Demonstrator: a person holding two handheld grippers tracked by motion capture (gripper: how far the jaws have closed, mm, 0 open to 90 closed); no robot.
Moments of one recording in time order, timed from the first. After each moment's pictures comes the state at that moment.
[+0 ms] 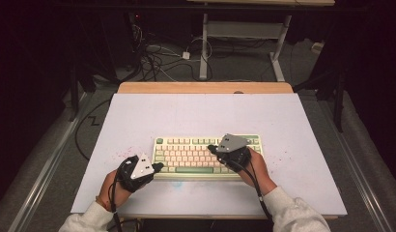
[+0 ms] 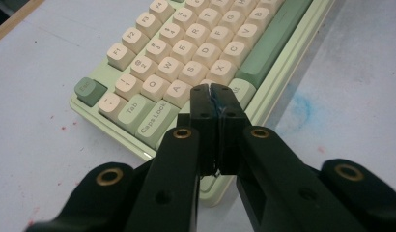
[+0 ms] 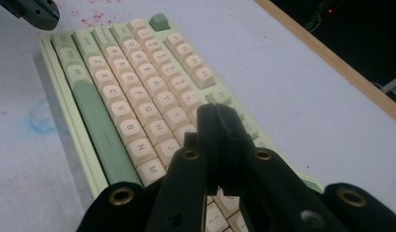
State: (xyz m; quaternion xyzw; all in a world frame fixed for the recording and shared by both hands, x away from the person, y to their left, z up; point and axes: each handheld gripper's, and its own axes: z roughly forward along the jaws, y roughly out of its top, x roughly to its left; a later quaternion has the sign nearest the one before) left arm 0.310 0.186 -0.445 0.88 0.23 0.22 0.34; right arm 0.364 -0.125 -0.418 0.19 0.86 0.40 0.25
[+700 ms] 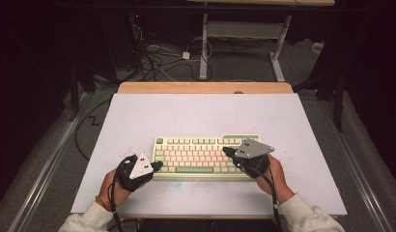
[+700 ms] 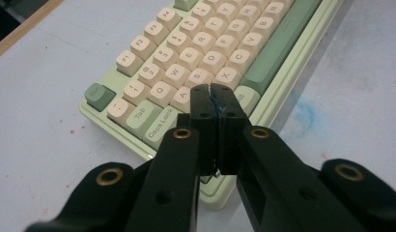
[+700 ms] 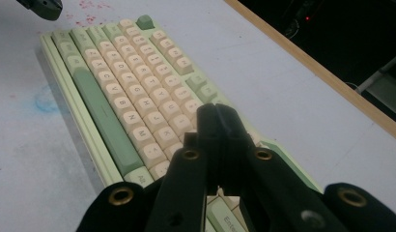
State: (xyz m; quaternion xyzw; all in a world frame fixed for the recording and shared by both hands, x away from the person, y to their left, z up) left arm 0.310 0.186 -0.442 0.88 0.23 0.23 0.35; right arm 0.342 -0.166 -0.409 0.20 0.85 0.41 0.27
